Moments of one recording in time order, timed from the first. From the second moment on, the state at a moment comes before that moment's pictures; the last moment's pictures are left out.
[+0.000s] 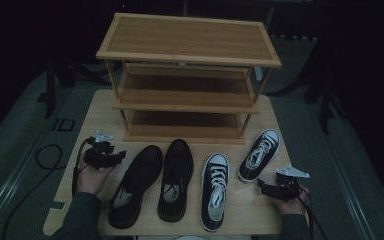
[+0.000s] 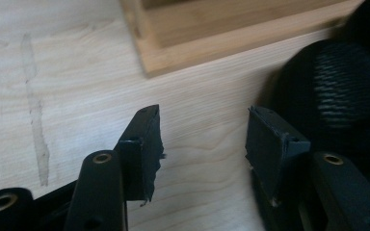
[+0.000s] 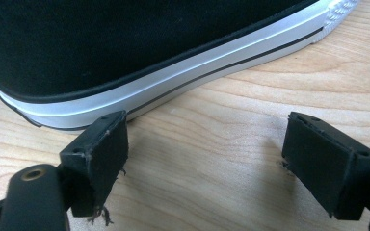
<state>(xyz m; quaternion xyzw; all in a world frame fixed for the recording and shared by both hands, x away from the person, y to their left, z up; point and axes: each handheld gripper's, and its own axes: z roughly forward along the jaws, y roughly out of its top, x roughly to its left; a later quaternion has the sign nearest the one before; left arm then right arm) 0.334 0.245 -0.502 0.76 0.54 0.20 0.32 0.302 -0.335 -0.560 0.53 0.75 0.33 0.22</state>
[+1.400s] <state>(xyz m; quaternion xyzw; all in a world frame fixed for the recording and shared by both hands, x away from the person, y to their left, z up) 0.276 0.222 -0.436 0.82 0.45 0.14 0.33 0.301 -0.334 -0.560 0.53 0.75 0.32 0.23</state>
